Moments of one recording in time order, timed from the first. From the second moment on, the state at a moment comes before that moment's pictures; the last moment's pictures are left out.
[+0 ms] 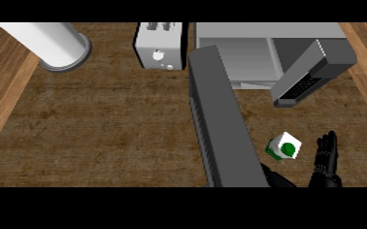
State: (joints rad) left arm 0.54 0.03 0.30 -2.36 0.33 -0.28 -0.03; right arm 0.35 -0.03 0.09 -1.63 0.03 -0.55 -0.41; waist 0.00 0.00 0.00
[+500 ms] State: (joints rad) left arm 0.53 0.01 0.32 -2.35 0.33 -0.30 -0.03; right arm 0.25 -0.04 -0.03 -1.35 -0.08 -0.42 -0.61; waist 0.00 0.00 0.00
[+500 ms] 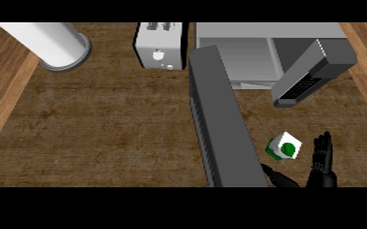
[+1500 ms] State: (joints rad) left arm 0.57 0.00 0.36 -2.35 0.38 -0.36 -0.04; right arm -0.08 -0.09 -0.21 -0.71 -0.12 -0.32 -0.95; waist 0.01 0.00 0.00
